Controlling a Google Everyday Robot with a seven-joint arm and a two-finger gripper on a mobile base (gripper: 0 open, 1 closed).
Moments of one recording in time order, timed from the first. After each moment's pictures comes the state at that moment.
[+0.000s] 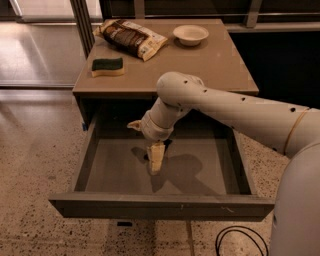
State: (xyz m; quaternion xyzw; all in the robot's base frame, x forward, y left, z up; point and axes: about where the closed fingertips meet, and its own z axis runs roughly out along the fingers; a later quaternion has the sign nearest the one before) arm 0.578 0.057 0.666 -0.83 0.49 0.15 0.20
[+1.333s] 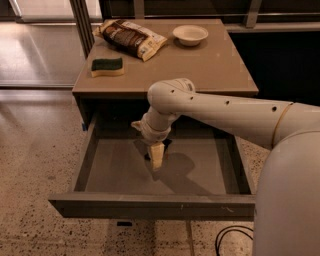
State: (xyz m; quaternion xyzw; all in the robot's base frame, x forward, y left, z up) arm 0.614 0.048 0.636 -0.84 0.51 0.06 0.18
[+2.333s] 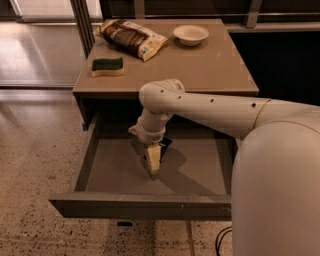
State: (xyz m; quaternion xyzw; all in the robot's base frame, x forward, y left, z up) arm 0.612 0.058 0.612 -0.85 0.50 0.08 0.13
